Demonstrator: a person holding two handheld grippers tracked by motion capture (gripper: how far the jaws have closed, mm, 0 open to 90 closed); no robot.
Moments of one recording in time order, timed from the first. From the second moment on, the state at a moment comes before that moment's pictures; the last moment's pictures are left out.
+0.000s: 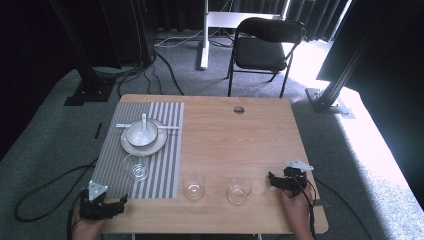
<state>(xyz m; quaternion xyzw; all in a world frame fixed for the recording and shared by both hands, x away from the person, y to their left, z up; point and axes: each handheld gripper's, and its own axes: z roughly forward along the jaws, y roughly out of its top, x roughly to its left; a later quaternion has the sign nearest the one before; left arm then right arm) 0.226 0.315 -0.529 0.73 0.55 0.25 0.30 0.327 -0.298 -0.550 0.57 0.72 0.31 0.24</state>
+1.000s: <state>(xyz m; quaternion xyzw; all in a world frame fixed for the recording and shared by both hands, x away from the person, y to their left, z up) 0.175 0.341 -0.536 0.72 0.56 0.27 0.30 0.324 -0.299 -0.550 0.57 0.72 0.31 0.24</state>
